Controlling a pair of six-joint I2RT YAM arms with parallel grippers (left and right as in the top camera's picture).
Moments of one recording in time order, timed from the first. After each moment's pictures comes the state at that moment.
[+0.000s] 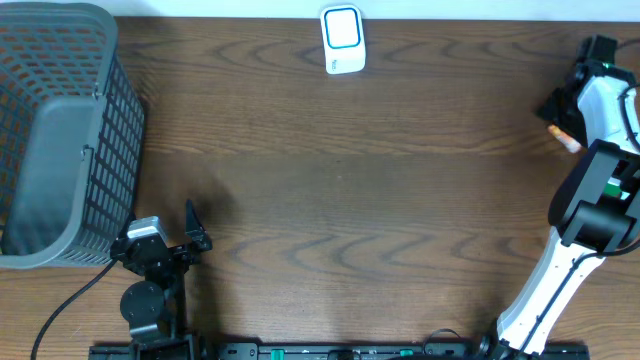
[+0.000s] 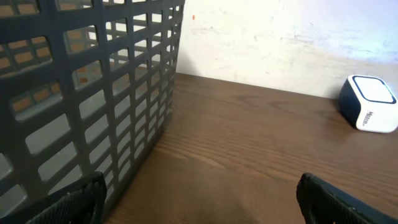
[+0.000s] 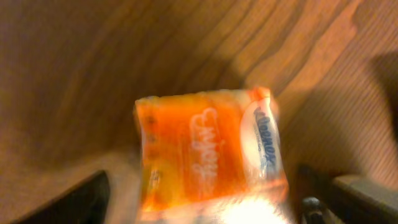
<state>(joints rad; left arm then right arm) 0.19 0.01 0.02 -0.12 0.01 -0.09 -0.36 2.32 1.91 -0.88 0.33 0.43</state>
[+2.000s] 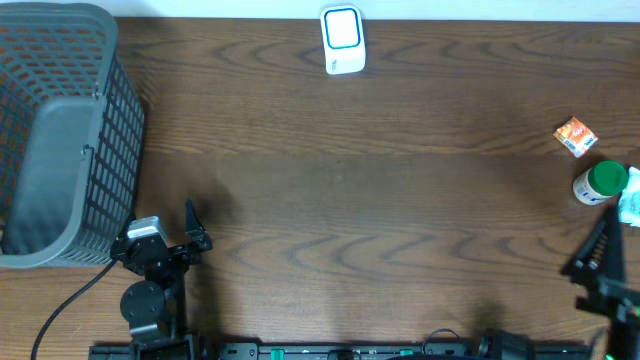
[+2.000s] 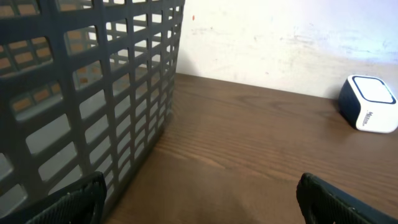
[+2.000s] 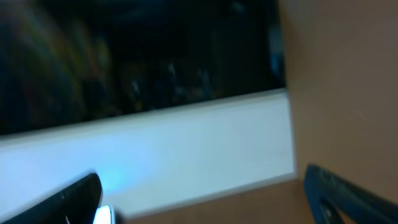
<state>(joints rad) 0.19 0.01 0.02 -0.12 0.01 -0.09 -0.30 0.35 1.15 -0.59 -0.08 0.15</state>
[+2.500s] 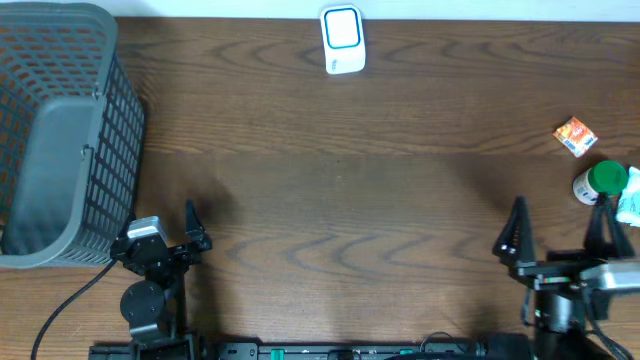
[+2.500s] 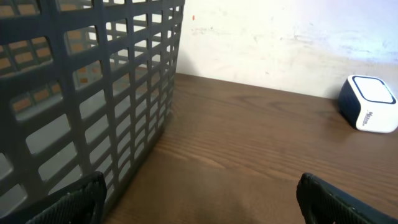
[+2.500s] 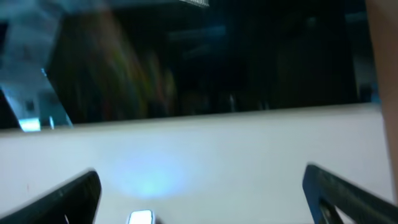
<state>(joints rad) 0.19 0.01 0.02 -0.12 0.01 -0.09 -0.05 0.05 0.40 0.08 -0.10 0.15</state>
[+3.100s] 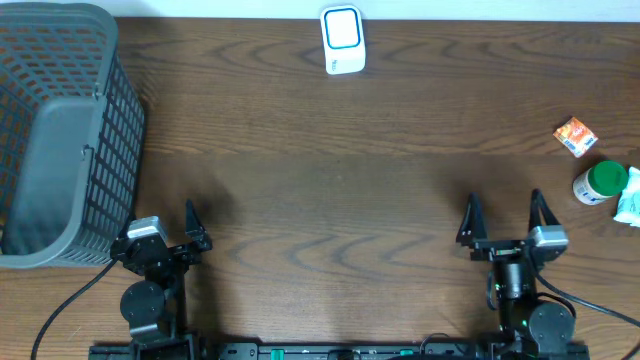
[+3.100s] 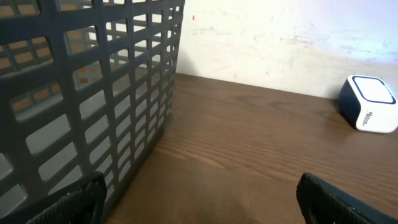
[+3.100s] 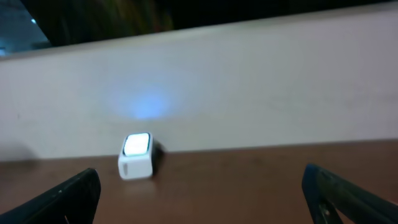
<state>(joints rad) 0.19 0.01 0.02 -0.12 0.01 -0.09 0.00 0.01 0.02 0.18 -0.07 0.15</state>
